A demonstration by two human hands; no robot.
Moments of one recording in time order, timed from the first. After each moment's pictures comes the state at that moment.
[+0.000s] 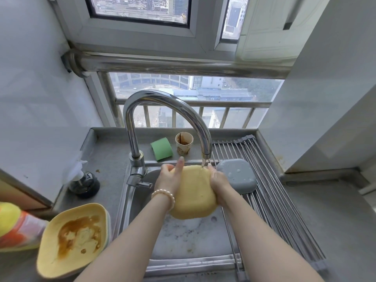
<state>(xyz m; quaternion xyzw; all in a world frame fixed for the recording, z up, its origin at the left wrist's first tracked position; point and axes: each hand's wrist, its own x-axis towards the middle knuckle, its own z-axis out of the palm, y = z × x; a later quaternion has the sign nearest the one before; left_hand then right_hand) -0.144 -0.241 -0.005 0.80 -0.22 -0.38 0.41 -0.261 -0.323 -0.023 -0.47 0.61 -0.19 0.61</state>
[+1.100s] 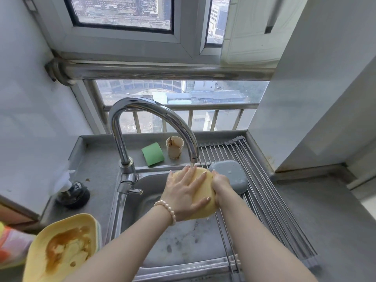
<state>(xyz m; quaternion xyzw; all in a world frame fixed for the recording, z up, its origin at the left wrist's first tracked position) -0.175 -0.240 -0.012 0.70 -0.70 -0.13 0.04 -0.277 -0.327 -0.005 -0.35 0.68 -0.21 0.62</state>
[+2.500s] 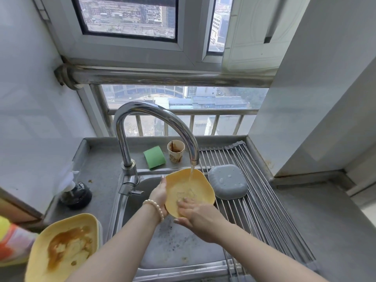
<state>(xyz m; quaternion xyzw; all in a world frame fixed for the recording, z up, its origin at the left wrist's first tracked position) -0.141 -0.246 -0.046 0.57 0.04 -0.61 0.54 -0.298 -0.264 -0.020 -0.97 0.20 0.05 0.13</state>
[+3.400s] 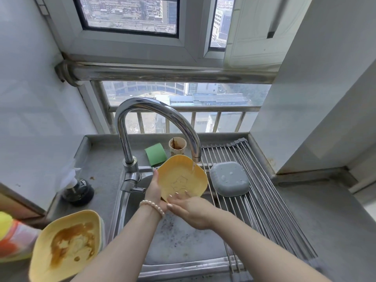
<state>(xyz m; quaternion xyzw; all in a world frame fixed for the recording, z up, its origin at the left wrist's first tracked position) -0.140 -0.237 -0.040 0.45 0.06 -0.63 0.63 -0.275 -0.262 -0.001 -0.91 0.25 0.13 0.32</state>
